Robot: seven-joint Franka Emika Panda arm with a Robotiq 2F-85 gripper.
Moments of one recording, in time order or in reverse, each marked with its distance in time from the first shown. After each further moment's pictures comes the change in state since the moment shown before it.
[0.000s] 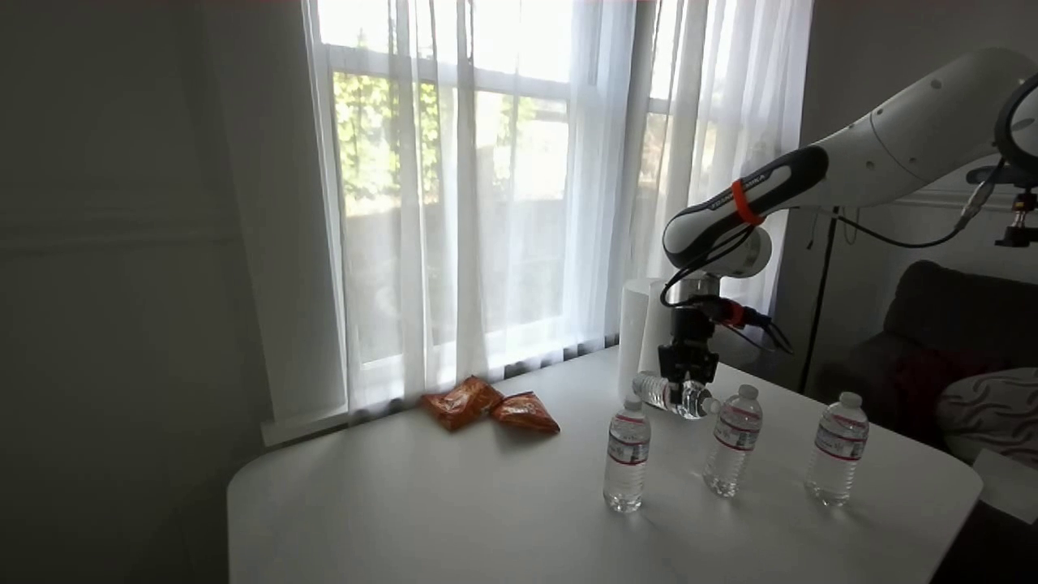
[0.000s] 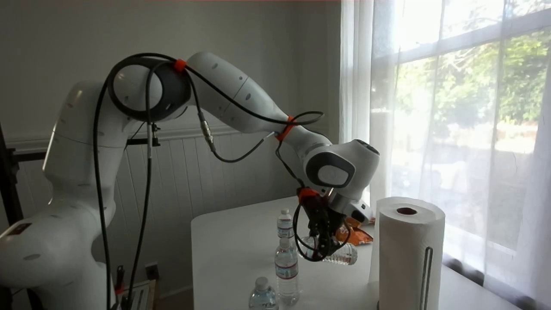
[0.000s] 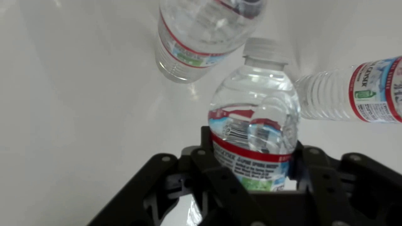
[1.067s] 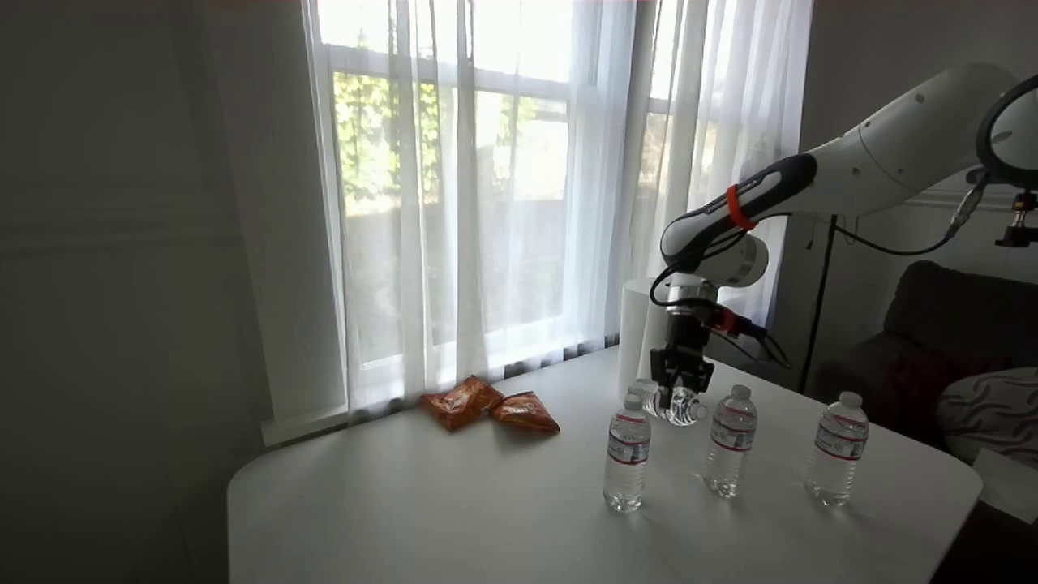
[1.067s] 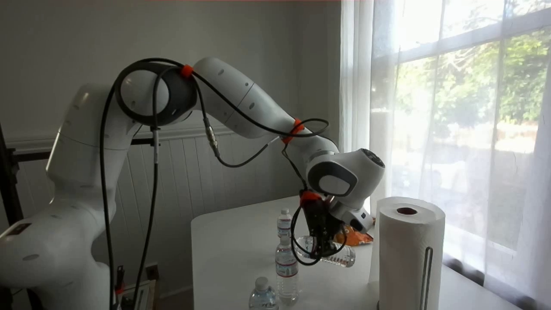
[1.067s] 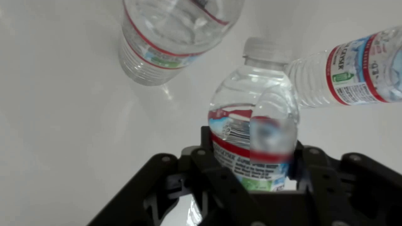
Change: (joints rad) arm -0.007 0.041 -0.003 0.015 0.118 -0.005 0.029
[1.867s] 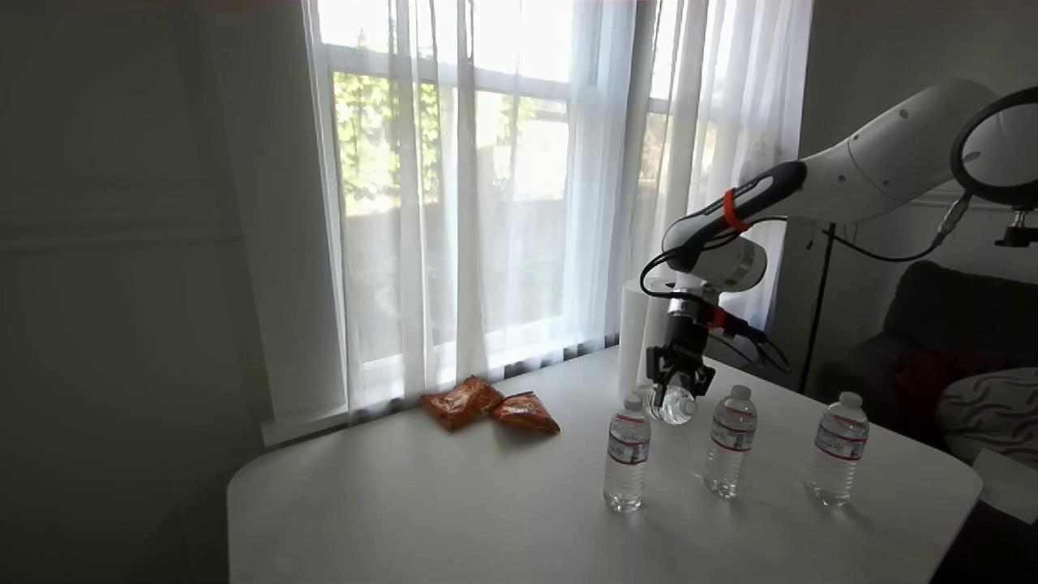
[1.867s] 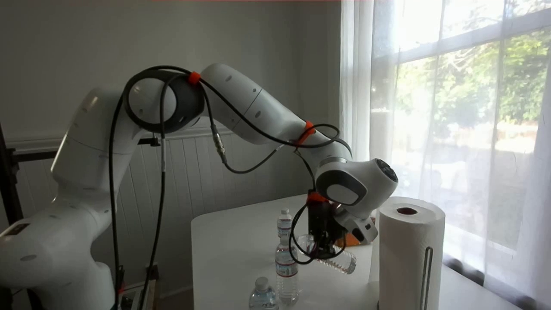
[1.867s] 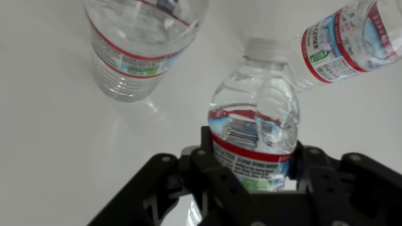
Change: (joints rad) arm -0.023 0.062 -0.018 0.064 0.106 -0.078 0.104
